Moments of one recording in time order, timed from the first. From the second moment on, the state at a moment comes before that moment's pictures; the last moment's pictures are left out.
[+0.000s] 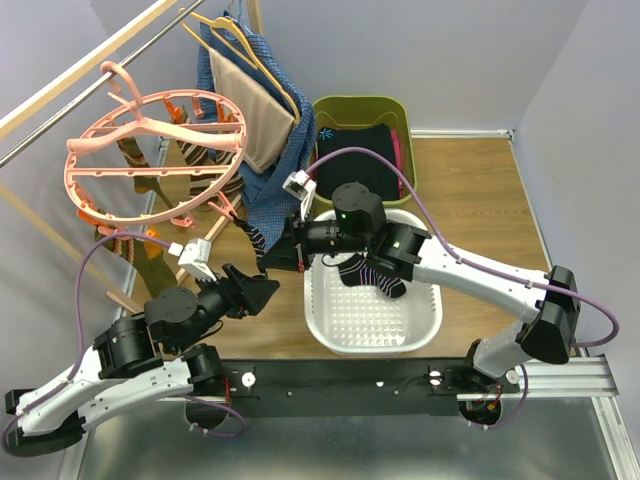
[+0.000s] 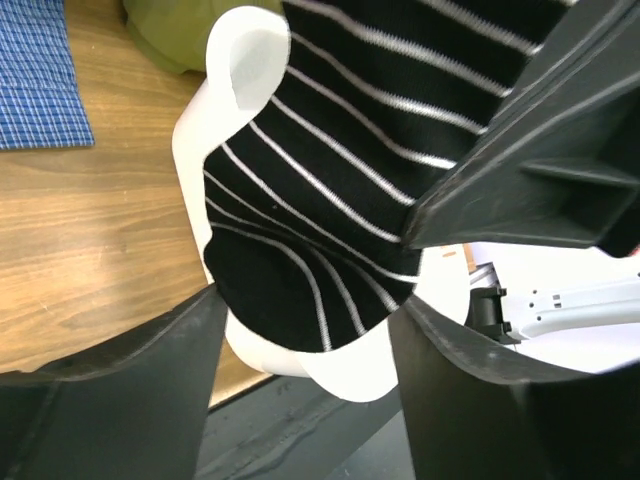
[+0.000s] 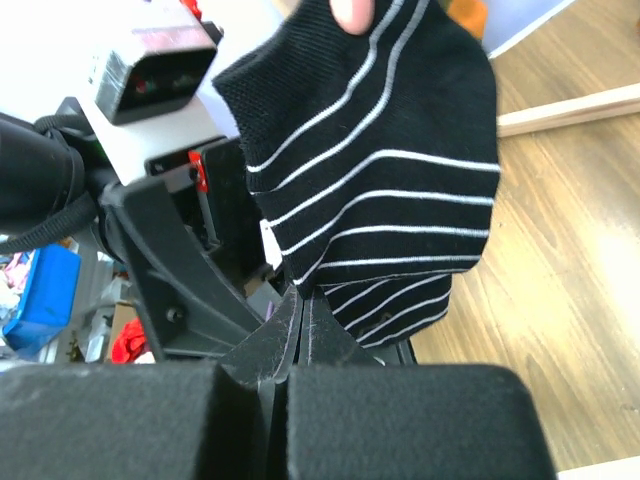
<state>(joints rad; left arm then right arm) -1.13 0.31 0.74 -0.69 -0.46 -0.90 1.06 1.51 1.36 -0.02 -0.45 0.57</state>
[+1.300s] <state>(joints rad) -1.13 0.29 0.74 -0.65 -0.46 -0.86 1.09 1.69 1.78 -0.35 -0.15 0.24</state>
